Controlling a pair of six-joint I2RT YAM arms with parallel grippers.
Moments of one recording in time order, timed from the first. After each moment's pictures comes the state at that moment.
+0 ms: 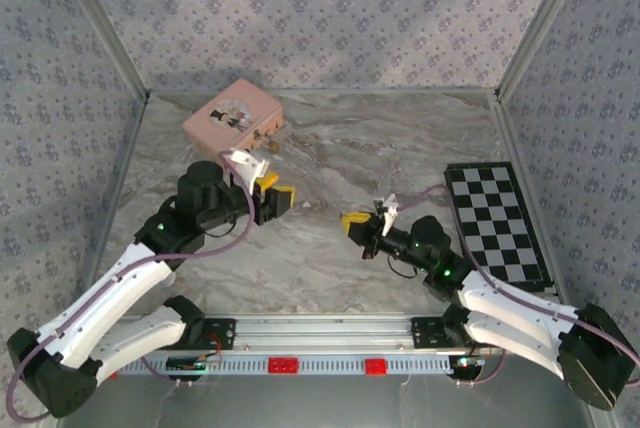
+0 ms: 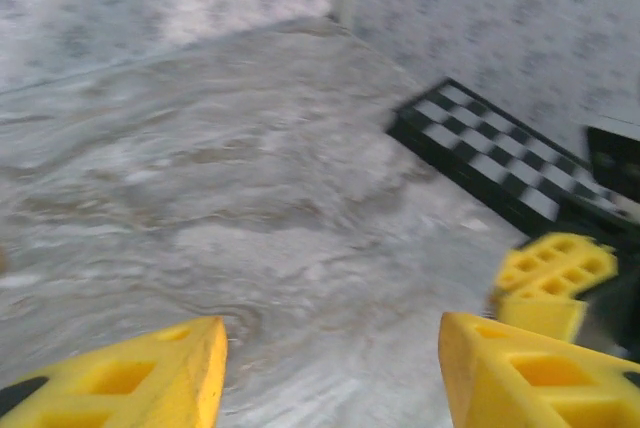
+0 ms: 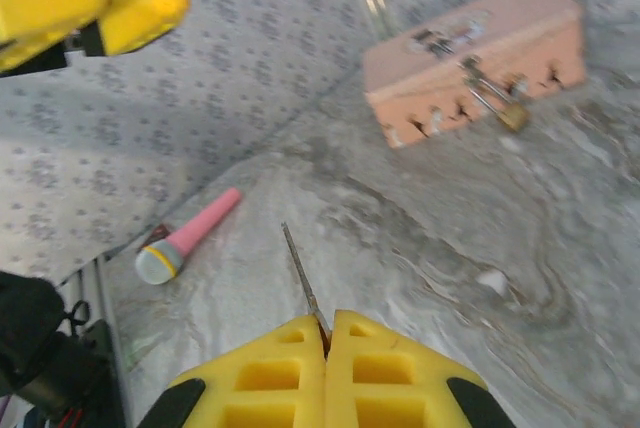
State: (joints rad) left arm -0.63 0.87 0.83 -0.29 0.20 -0.21; right arm 0.78 0.82 0.27 0.43 -0.20 0.41
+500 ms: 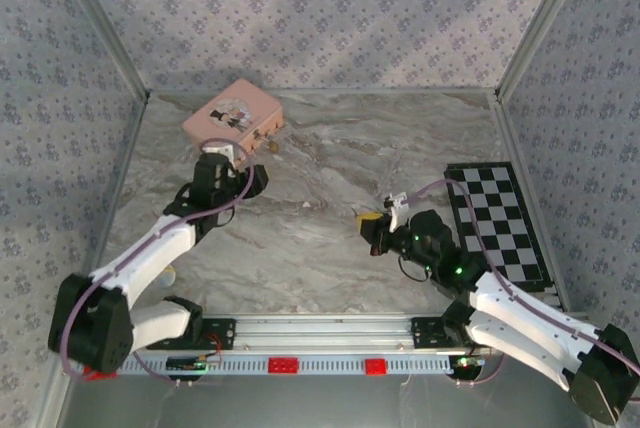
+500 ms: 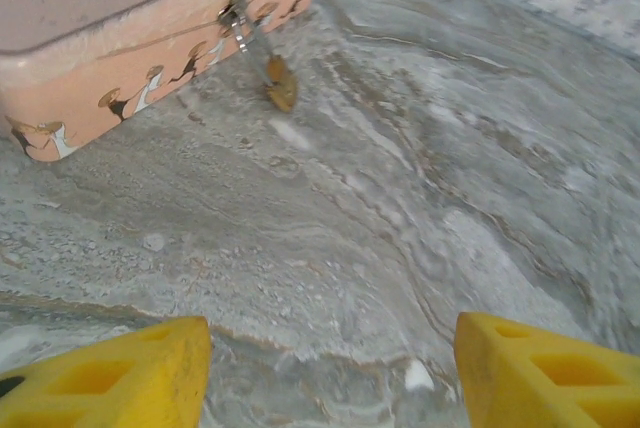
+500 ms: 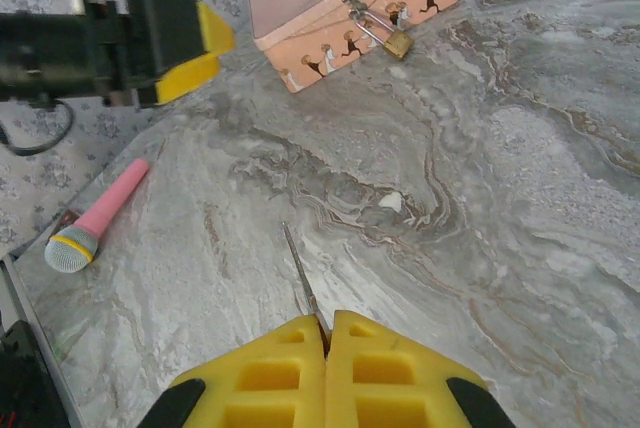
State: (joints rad) left arm -0.39 1.28 0.69 -0.01 -0.02 -0.61; right arm 0.76 0.70 0.37 0.03 -0.07 0.45
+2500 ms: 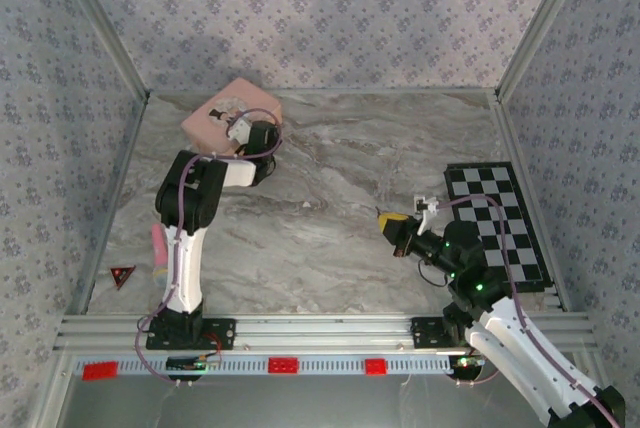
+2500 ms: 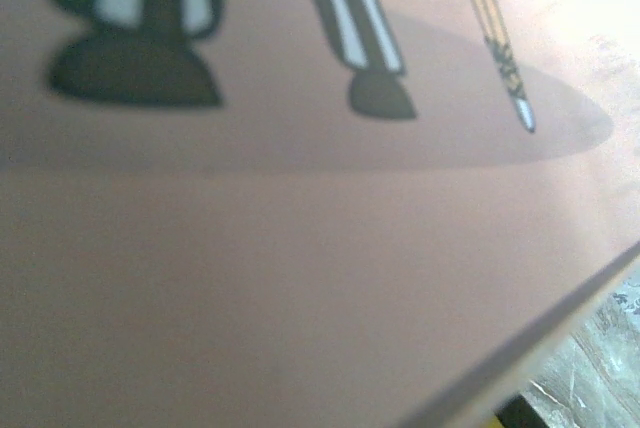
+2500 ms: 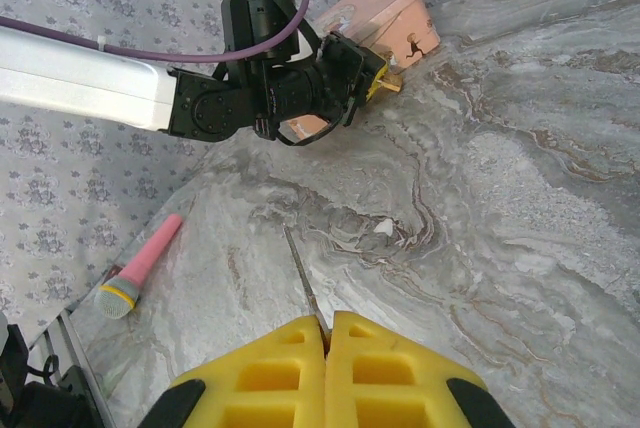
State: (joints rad) left arm -0.37 2.18 1.26 0.39 -0.34 -1.09; right arm 0.49 0.44 0.25 0.00 -0.33 0.52
